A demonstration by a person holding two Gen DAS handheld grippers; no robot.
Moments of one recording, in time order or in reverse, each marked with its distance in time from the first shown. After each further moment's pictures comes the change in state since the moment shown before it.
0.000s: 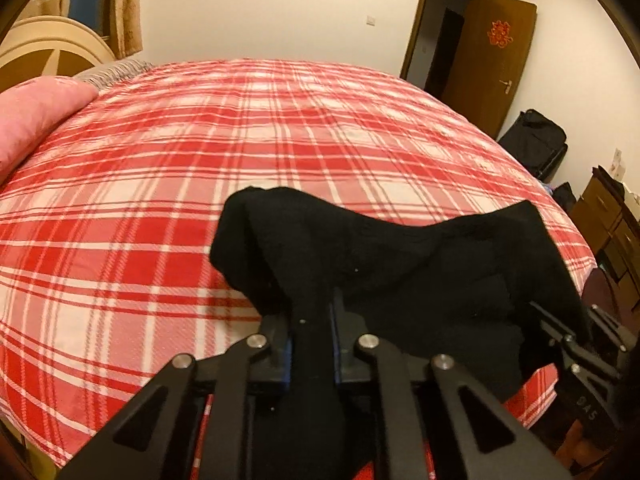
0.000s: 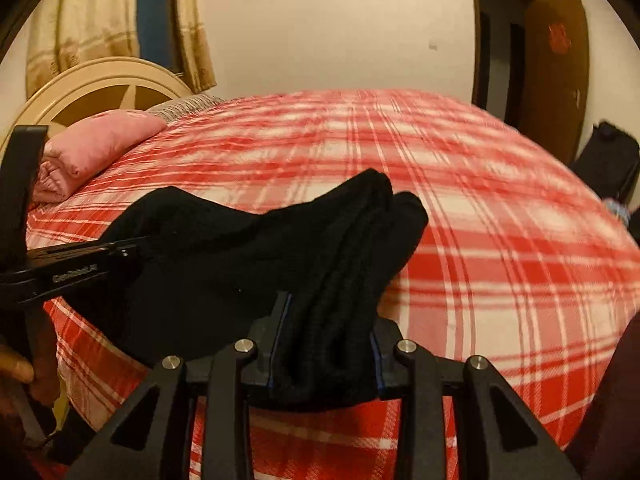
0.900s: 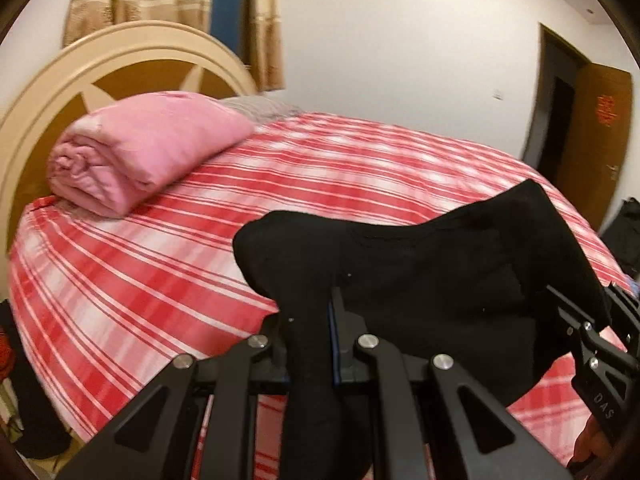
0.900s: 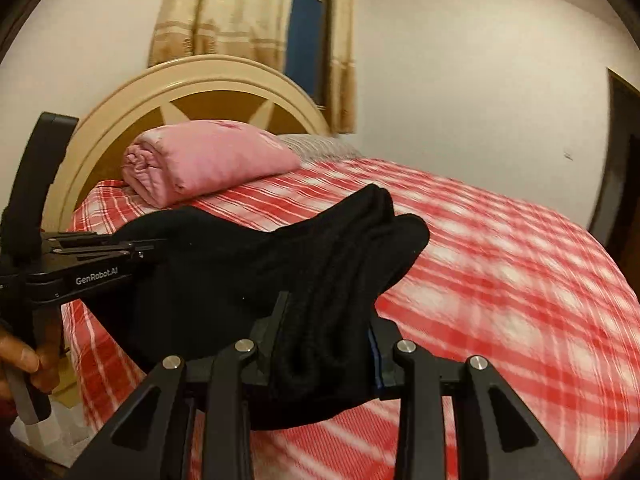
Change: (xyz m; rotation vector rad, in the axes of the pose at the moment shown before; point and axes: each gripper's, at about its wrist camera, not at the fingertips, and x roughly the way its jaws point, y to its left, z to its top) left arm -0.058 0.191 0.067 -0.217 -0.214 0.401; right arm 0.092 0.200 0.144 -0.340 -0.210 0.370
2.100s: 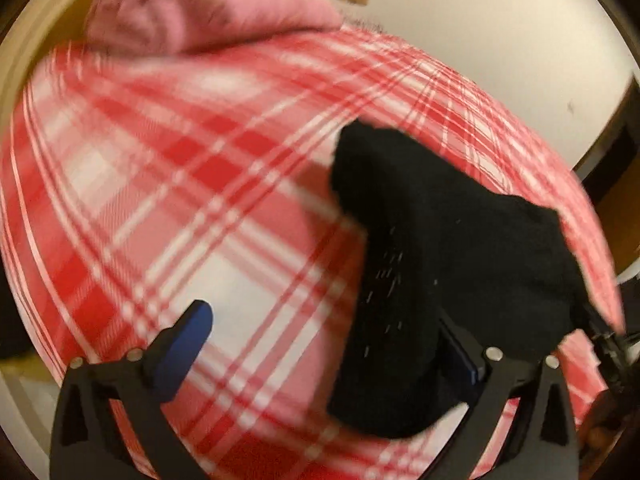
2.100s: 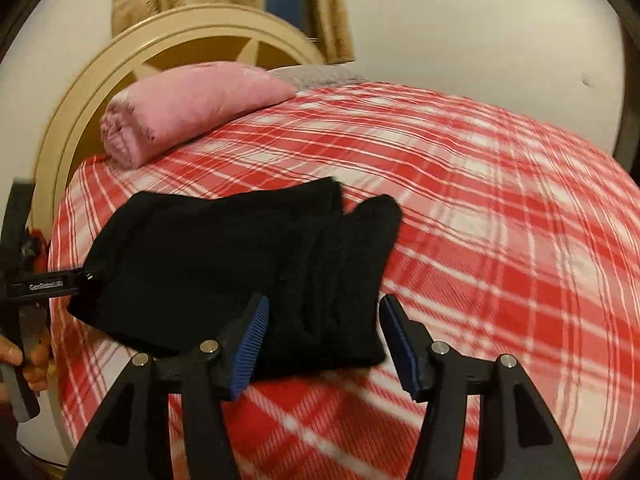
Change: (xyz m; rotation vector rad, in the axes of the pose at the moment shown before) left arm 0.068 0.103 -0.072 -0.335 0.341 -0.001; right arm 0.070 -0.047 -0.052 0.180 0.243 0.041
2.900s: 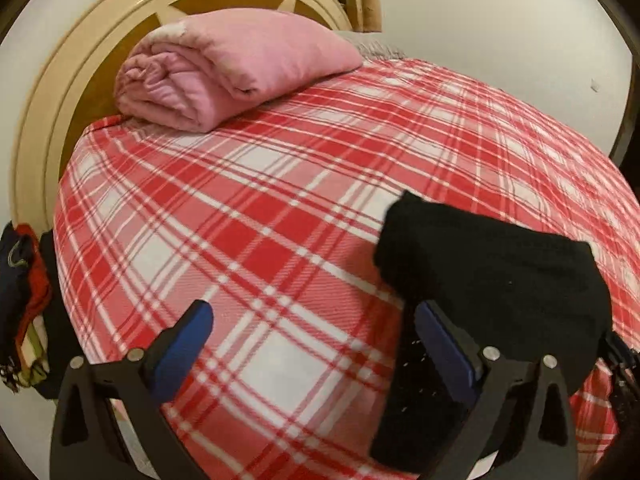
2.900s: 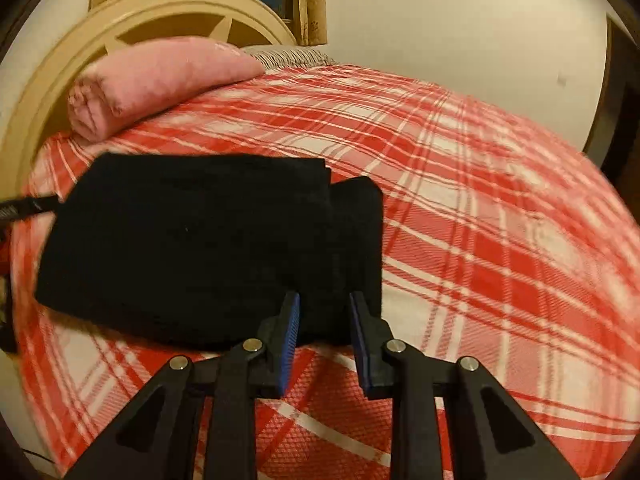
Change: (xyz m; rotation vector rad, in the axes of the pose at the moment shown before) left arm -0.015 -0.029 0.029 0.157 -0.173 0.284; right arm 0.013 0.010 -0.012 -0.040 0.056 -0.107
